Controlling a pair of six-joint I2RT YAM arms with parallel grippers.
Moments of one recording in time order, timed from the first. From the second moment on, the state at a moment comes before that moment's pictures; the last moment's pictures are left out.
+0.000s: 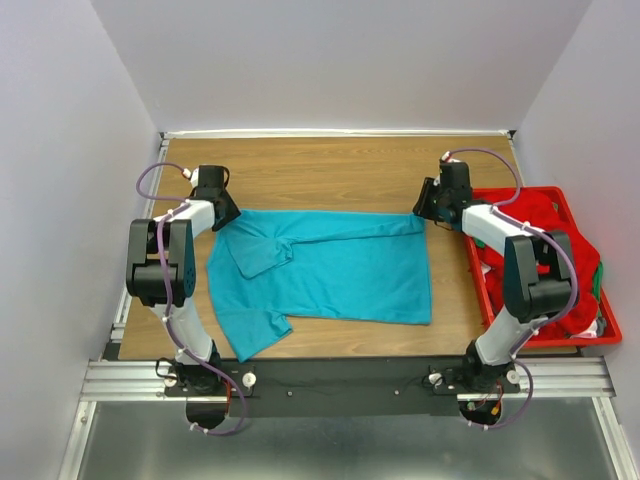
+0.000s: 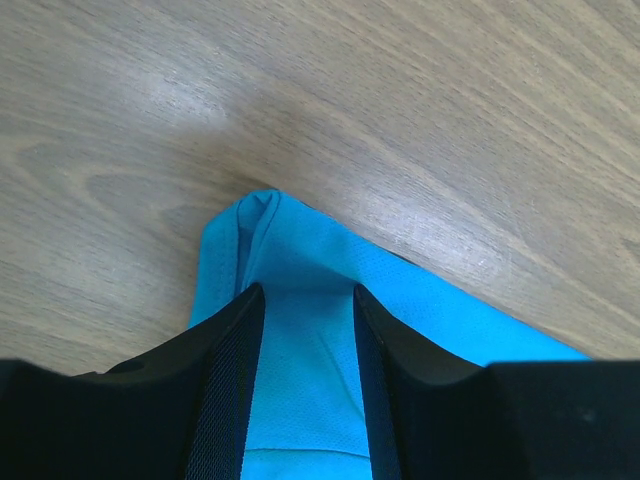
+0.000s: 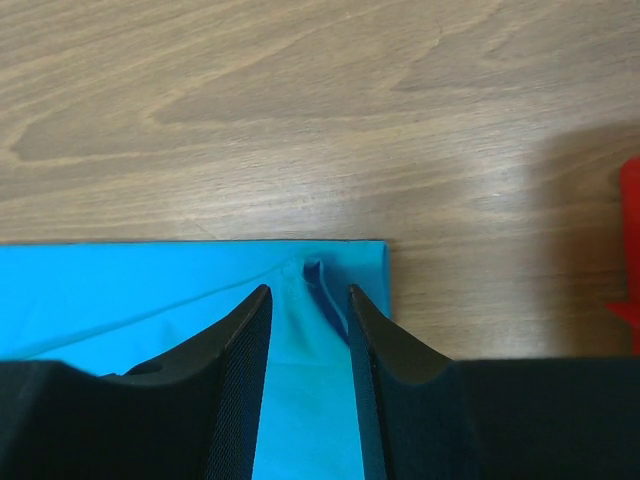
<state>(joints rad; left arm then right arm) -0.01 1.84 1.10 -0.16 -0.14 -0.56 0.16 1.70 1.03 -0.08 -0.01 0.35</state>
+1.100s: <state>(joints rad) -0.01 1.84 1.10 -0.15 -0.14 -0.53 0.14 1.67 0.95 -0.08 -0.11 0.22</state>
